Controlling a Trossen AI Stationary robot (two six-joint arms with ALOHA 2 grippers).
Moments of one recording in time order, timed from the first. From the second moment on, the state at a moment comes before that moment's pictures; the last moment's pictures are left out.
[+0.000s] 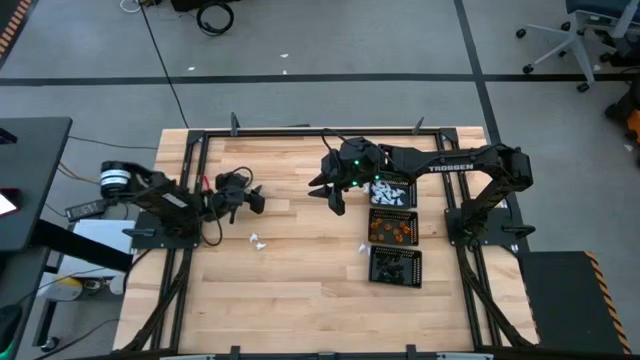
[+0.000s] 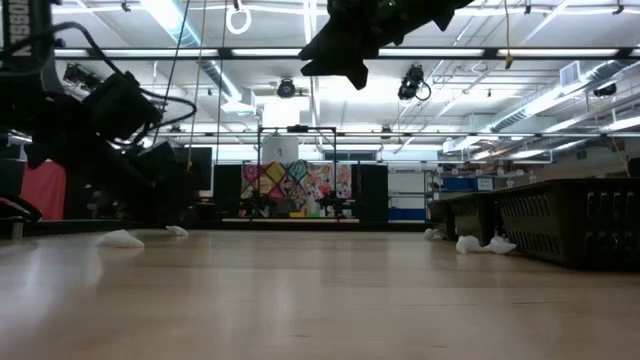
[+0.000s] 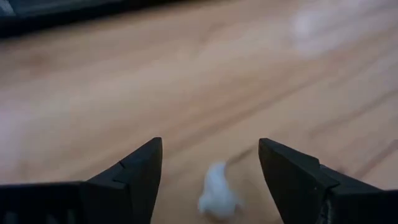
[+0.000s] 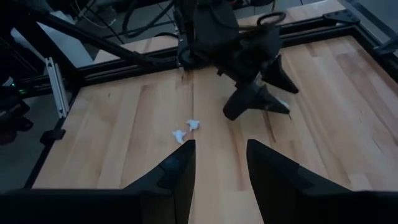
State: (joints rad) left arm 0.24 1.44 0.06 0.76 -0.62 -0.50; right arm -0.15 1.60 1.27 -0.17 -0.21 0.11
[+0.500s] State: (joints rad) left arm 0.14 1.59 0.06 0.78 -0.68 -0.64; right arm -0.15 1.60 1.27 -0.16 -0.23 0.11
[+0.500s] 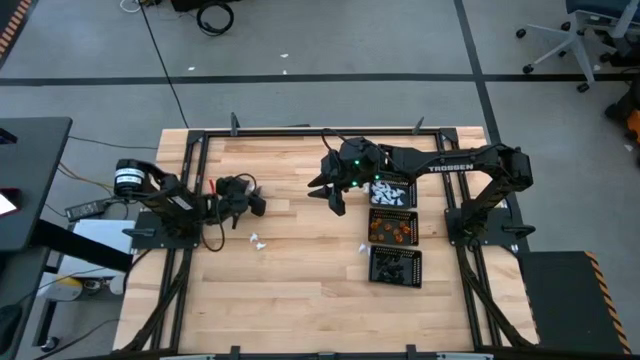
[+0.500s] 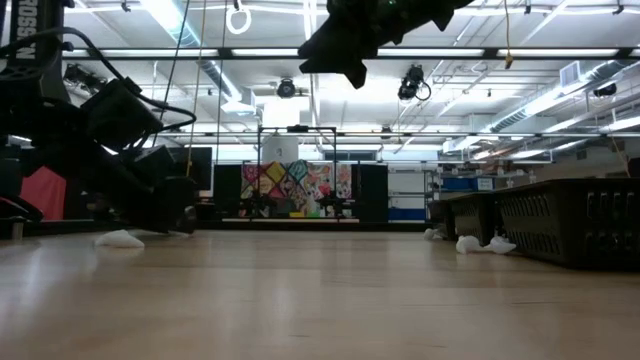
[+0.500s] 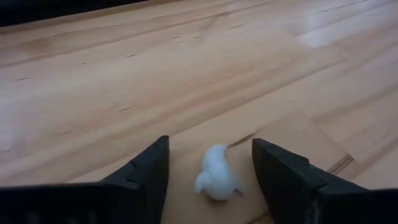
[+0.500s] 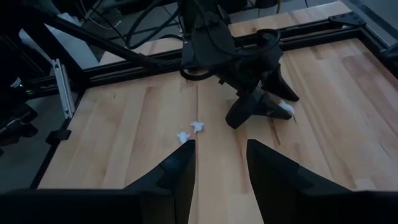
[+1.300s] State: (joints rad) left arm 0.14 1.59 0.06 0.80 -0.66 -0.66; right arm -0.15 1.60 1.27 -0.15 -0.23 0.10
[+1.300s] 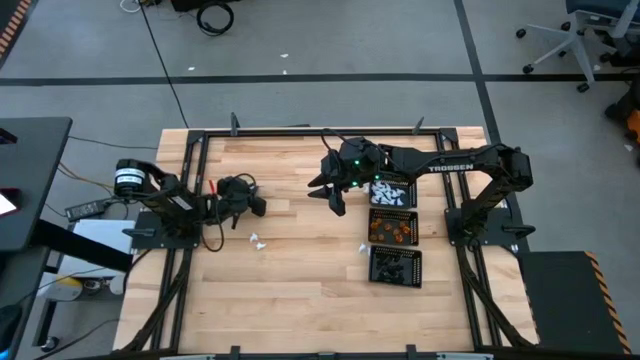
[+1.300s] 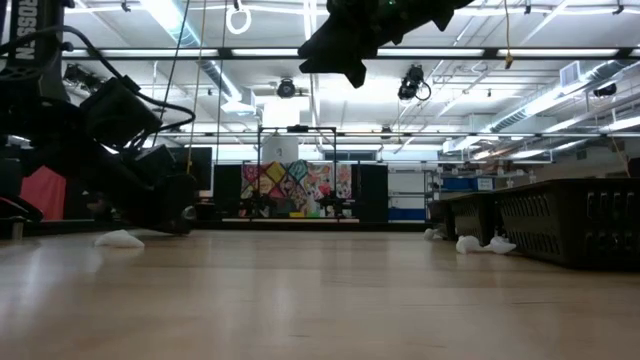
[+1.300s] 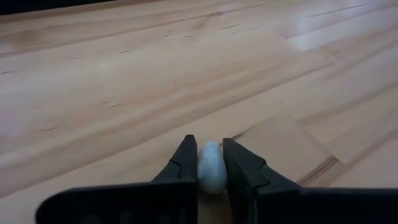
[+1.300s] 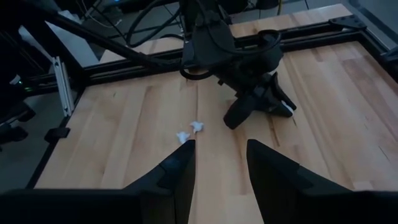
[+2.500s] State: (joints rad) left arm 0.19 1.59 0.16 1.16 -0.20 -1.10; right arm -0.22 1.55 1.27 -0.18 -0.23 0.03
